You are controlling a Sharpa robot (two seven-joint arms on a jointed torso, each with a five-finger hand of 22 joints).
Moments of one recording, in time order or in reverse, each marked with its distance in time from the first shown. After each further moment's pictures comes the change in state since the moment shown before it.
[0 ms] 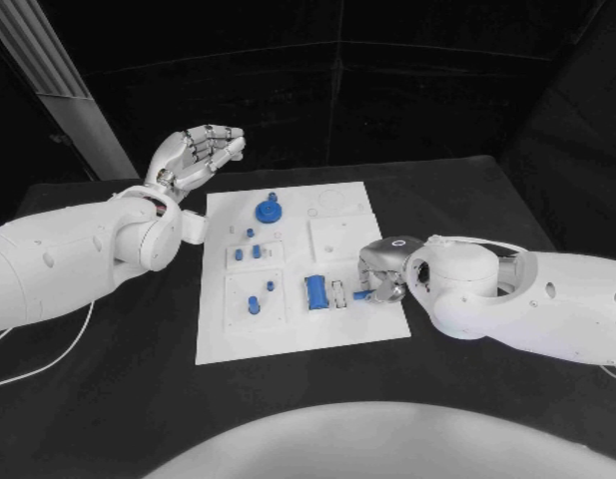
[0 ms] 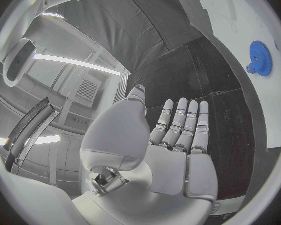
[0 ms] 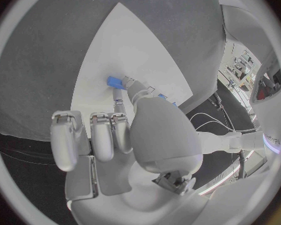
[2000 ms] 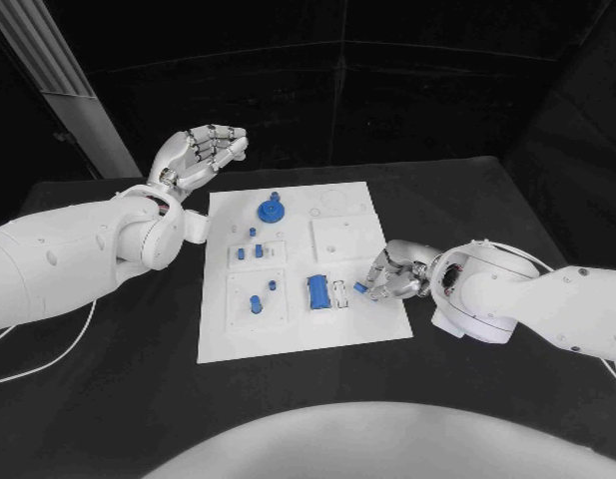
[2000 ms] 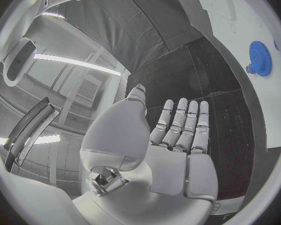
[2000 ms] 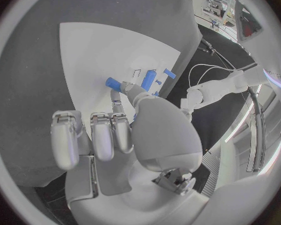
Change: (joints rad) left arm -0.001 -0.003 0.000 0.001 0.000 0.004 0.000; left_hand 0.000 0.000 -0.003 -0.003 0.000 0.000 0.000 0.004 0.000 0.000 0.000 0.000 0.000 0.000 0.000 0.005 -0.003 0.000 0.000 0.000 0.000 0.000; right arm -0.008 -0.087 -0.006 0.011 0.521 -0.268 0.105; right_hand -0.042 0.061 0.136 -0.001 0.029 0.020 -0.005 0.014 0.018 -0.004 -0.011 0.000 0.000 0.000 -0.007 0.000 0.000 0.000 0.000 -0.007 0.000 0.000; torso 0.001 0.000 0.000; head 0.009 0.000
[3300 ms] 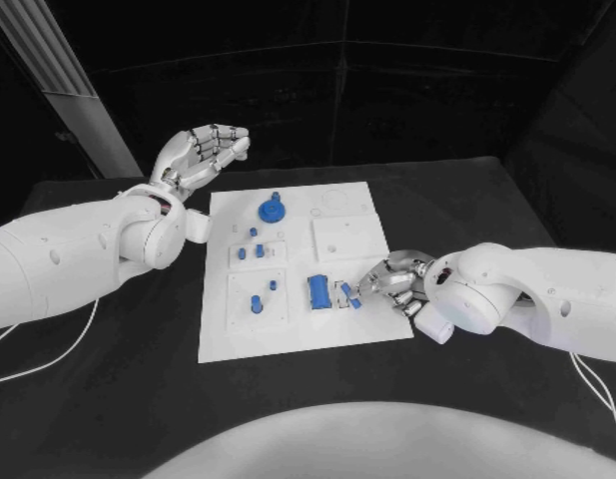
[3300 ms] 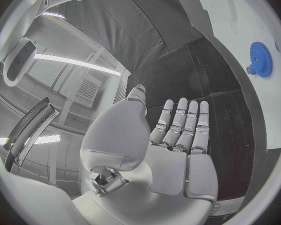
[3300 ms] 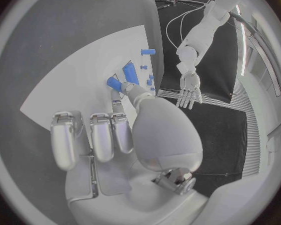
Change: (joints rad) left arm 0.000 0.005 0.000 -0.003 0.000 0.001 0.000; left_hand 0.000 0.000 0.000 0.000 0.000 0.000 0.000 0.000 0.000 0.000 0.000 0.006 0.000 0.000 0.000 0.000 -0.002 0.000 0.000 0.000 0.000 0.000; right arm 0.002 0.041 0.000 -0.066 0.666 -0.034 0.056; right_hand -0.014 -0.003 -0.007 0.006 0.012 -0.001 -0.001 0.006 0.000 0.000 0.000 0.000 0.000 0.000 0.000 0.000 0.000 0.000 0.000 0.000 0.000 0.000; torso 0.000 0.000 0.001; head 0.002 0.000
